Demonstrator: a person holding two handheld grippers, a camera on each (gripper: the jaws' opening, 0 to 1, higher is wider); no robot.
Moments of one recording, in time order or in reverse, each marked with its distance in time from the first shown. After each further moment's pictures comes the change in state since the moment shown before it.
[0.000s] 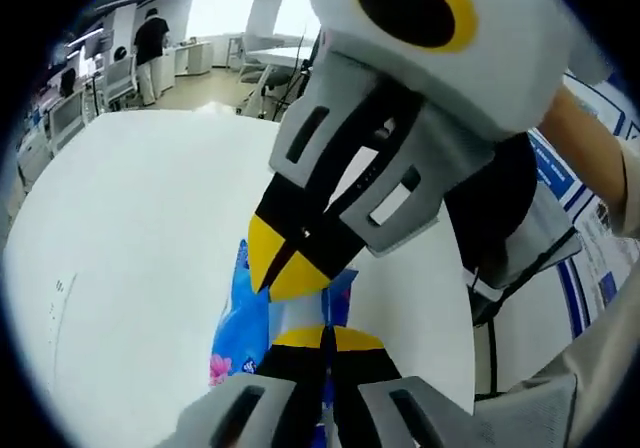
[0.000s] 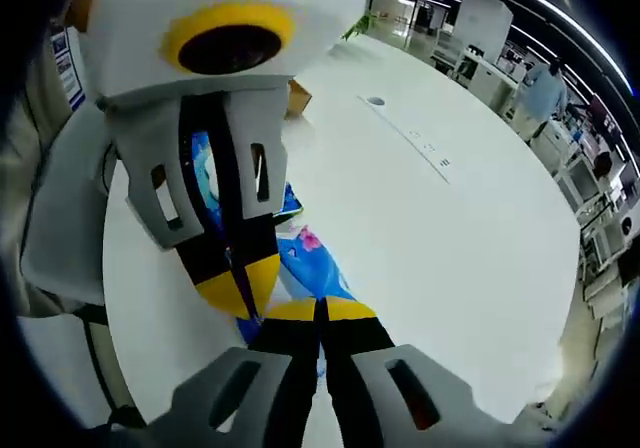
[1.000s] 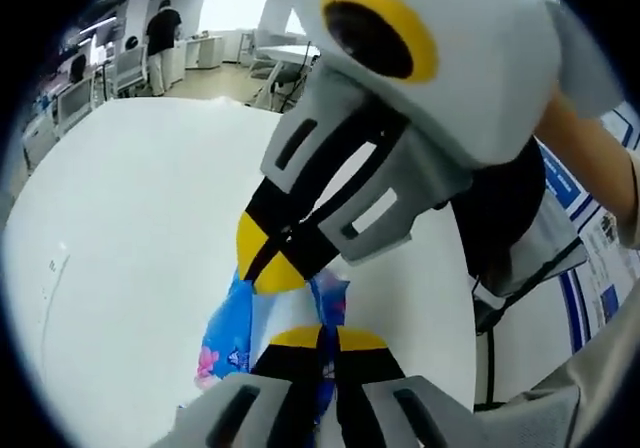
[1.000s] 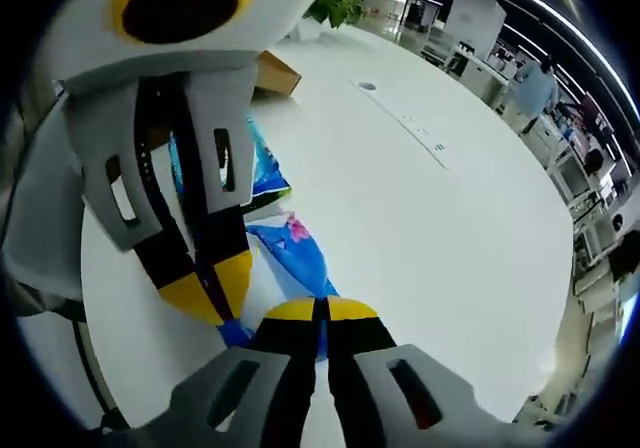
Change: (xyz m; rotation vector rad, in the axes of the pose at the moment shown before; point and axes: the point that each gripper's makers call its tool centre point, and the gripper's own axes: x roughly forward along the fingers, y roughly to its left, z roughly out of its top) left arm 0.002 -0.013 -0.009 -0.043 -0.013 0.032; right arm 0.012 -0.004 -0.016 -0.013 0.021 -0.071
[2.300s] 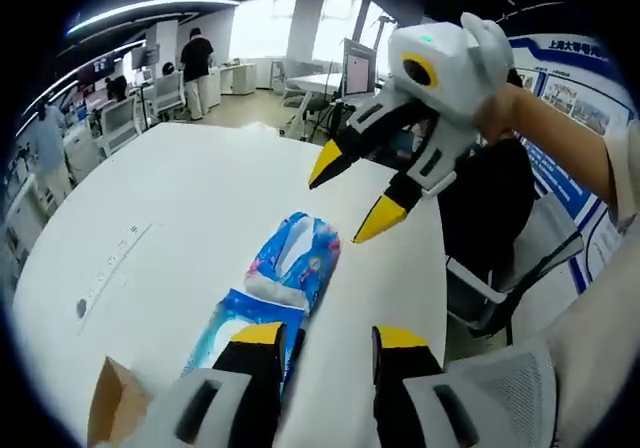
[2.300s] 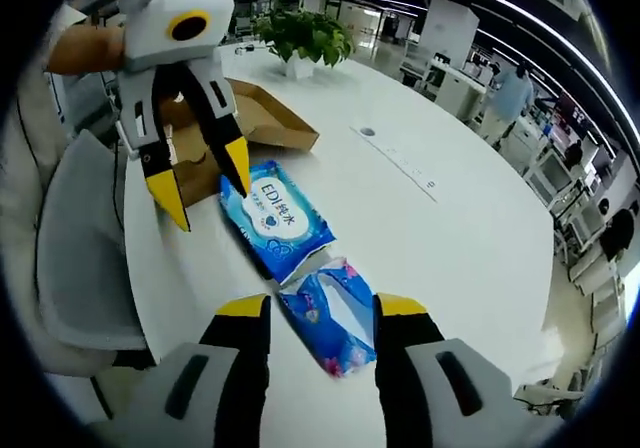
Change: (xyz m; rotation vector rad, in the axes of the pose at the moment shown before) left arm -0.146 -0.028 -0.064 -0.012 -0.127 0.172; right arm -0.075 0.064 0.060 0.090 -0.101 -0.042
